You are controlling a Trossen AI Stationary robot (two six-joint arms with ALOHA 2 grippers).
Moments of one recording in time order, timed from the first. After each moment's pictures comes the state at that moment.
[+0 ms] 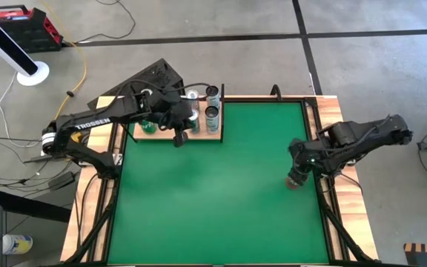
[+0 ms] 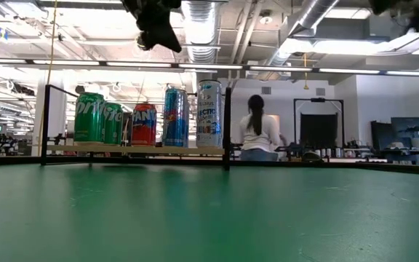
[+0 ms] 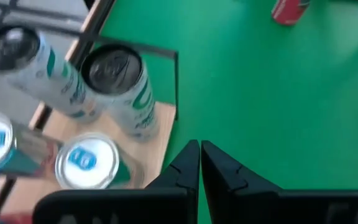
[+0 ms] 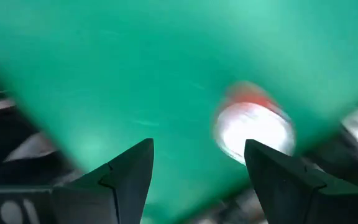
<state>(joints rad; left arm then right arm) 0.33 1.36 1.34 -0.67 0.06 0.06 0.25 1.05 1.19 -1.39 -0.08 1.02</state>
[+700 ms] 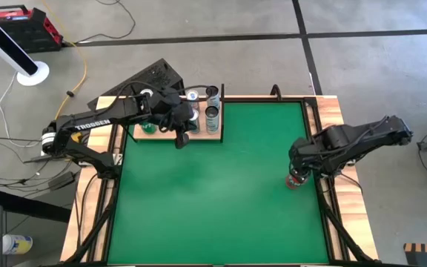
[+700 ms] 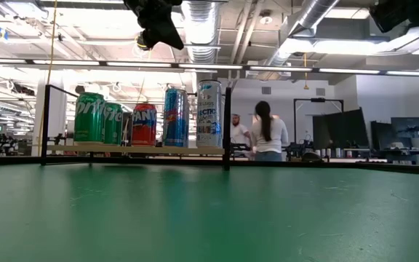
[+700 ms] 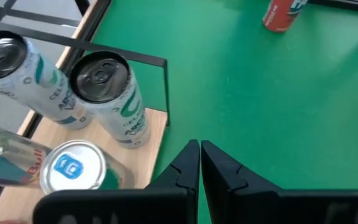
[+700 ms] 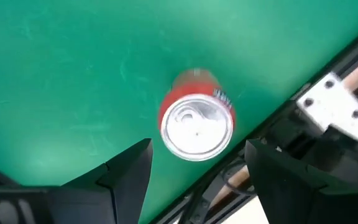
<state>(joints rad) 0.31 1.36 1.34 -0.65 0.07 0.04 0.25 1.05 1.11 -1.55 0.00 1.10</state>
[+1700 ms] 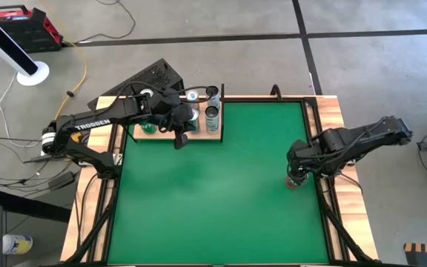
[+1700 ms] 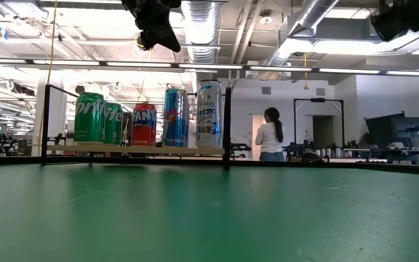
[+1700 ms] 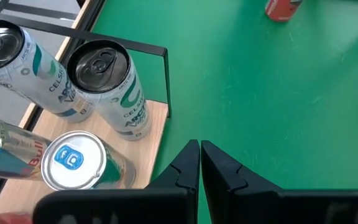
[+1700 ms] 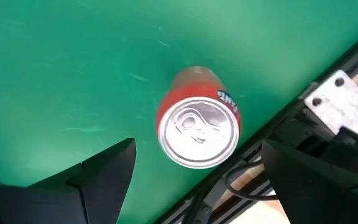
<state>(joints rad) 0.31 1.36 1.34 -0.68 0.06 0.05 0.26 1.05 1.05 -1.50 -0.01 1.11</state>
